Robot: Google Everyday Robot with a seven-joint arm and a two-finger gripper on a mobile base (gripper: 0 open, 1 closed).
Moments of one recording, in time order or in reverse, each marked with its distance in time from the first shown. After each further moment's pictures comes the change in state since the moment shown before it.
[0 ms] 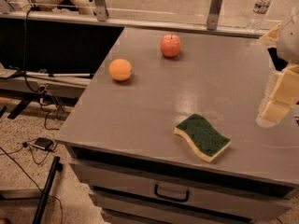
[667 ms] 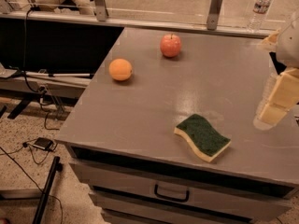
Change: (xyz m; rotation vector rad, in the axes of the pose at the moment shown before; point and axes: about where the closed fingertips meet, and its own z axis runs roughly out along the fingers) arm 0.003 0.002 0.008 -0.012 -0.023 0.033
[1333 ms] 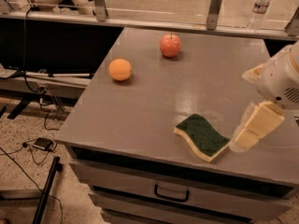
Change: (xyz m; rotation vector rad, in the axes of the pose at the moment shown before) arm -0.005 0.032 0.055 -0.057 -0.135 0.117
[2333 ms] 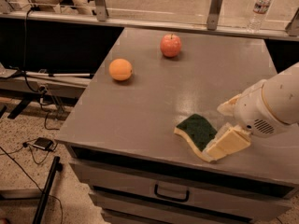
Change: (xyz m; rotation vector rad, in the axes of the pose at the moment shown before) arm -0.004 0.029 0.058 -0.012 -0.081 0.073
